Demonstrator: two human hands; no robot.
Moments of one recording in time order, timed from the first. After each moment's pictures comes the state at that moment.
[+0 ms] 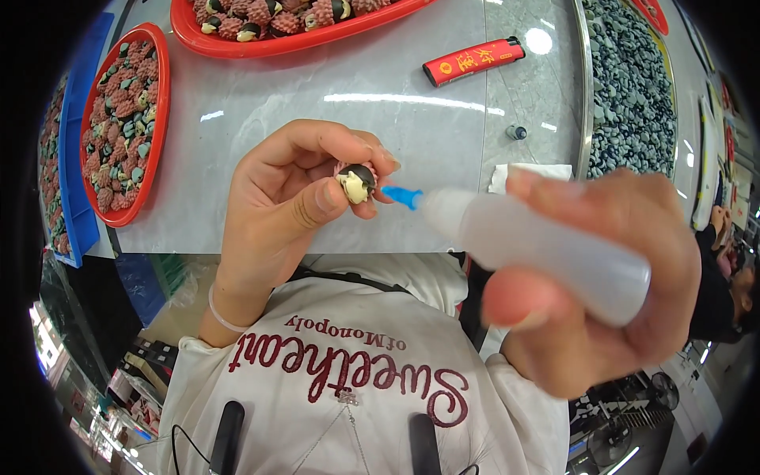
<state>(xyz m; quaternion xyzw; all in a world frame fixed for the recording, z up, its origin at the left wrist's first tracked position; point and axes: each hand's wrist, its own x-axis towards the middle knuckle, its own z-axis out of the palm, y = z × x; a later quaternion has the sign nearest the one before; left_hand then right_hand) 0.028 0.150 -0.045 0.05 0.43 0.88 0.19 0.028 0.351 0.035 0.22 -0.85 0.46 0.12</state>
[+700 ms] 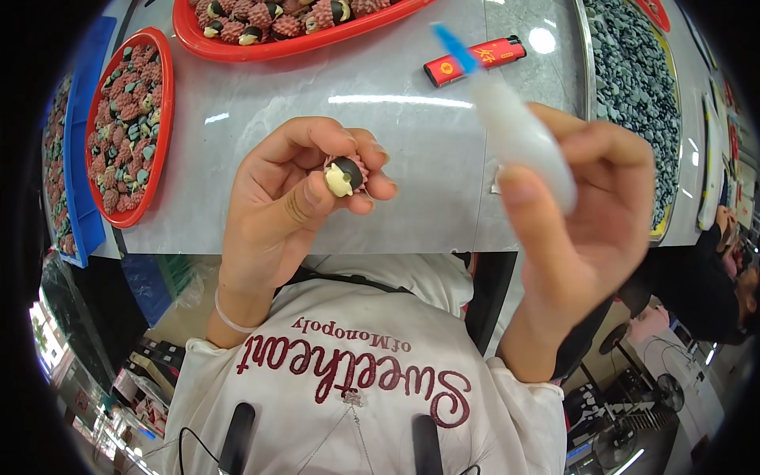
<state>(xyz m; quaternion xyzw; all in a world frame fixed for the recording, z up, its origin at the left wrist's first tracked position) 0.028 0.149 -0.046 0.04 0.41 0.89 0.18 0.025 0.343 -0.009 0.09 -0.75 0.64 0.12</state>
